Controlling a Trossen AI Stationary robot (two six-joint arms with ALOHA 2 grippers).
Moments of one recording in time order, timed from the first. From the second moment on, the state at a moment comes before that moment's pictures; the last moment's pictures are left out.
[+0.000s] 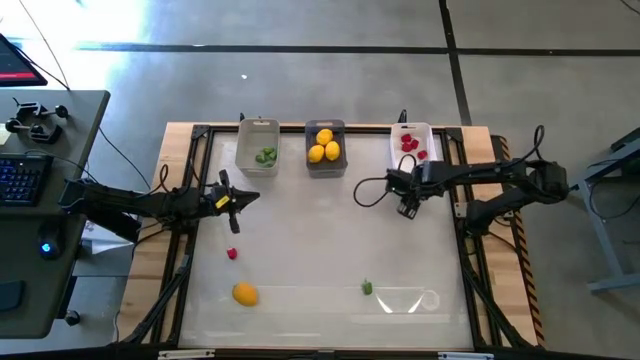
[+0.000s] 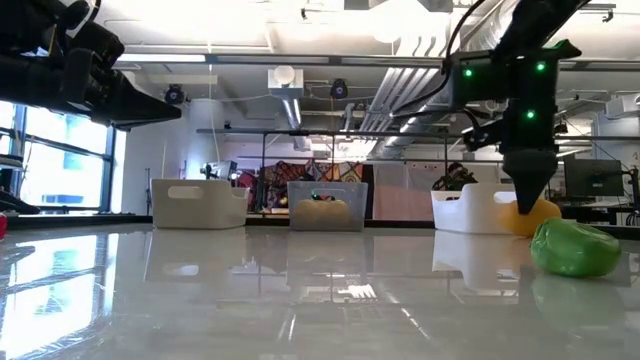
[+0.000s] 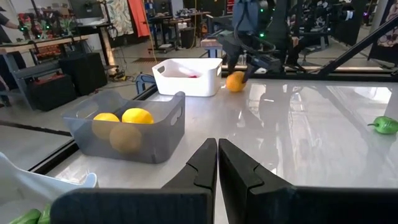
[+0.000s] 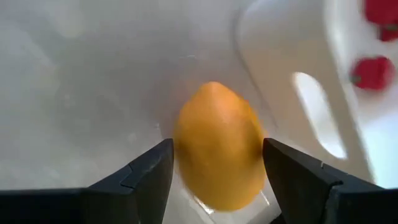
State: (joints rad) left arm -0.08 0.36 0.01 0.24 -0.40 0.04; right arm -0.25 1.35 0.74 -0.93 0.33 0.26
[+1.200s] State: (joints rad) left arm -0.08 0.36 0.01 0.24 -0.40 0.03; right arm -0.13 1.45 1.00 -0.76 0.24 0.29
